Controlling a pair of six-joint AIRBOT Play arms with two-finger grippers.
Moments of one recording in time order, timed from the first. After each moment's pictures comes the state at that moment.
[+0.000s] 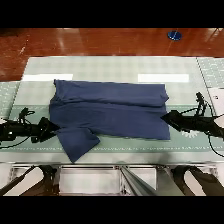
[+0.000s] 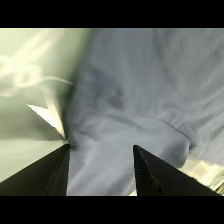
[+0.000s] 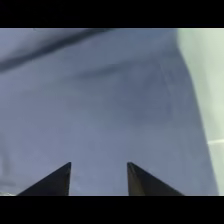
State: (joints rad) left arm 0.53 -1.13 0.45 0.93 -1.20 -1.34; right arm -0.25 -0.81 0.45 -0.87 0.98 1.47
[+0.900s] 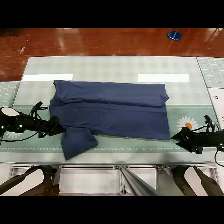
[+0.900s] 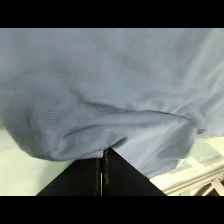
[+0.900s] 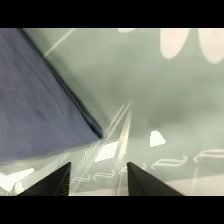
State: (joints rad) left arm 0.33 -1.19 0.52 0.92 -1.20 -1.32; right arm -0.63 -0.85 0.36 -1.08 1.30 1.46
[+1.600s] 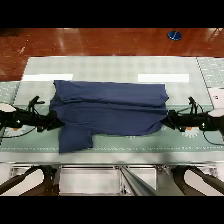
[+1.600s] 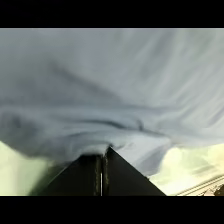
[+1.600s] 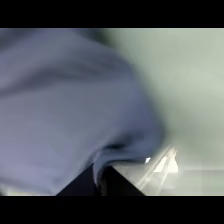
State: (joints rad) left arm 0.33 -1.19 0.62 0.90 -1.20 -1.31; right arm -0.32 -1.15 0.54 -0.77 1.07 1.30
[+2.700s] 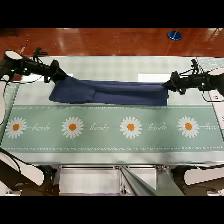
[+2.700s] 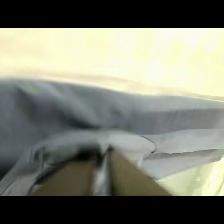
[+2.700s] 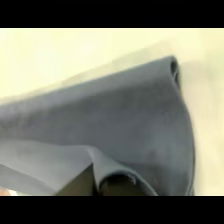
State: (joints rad) left arm 0.20 -1.91 1.67 0.77 -1.26 -1.45; right arm -0.28 -1.66 1.24 -0.71 1.04 1.33
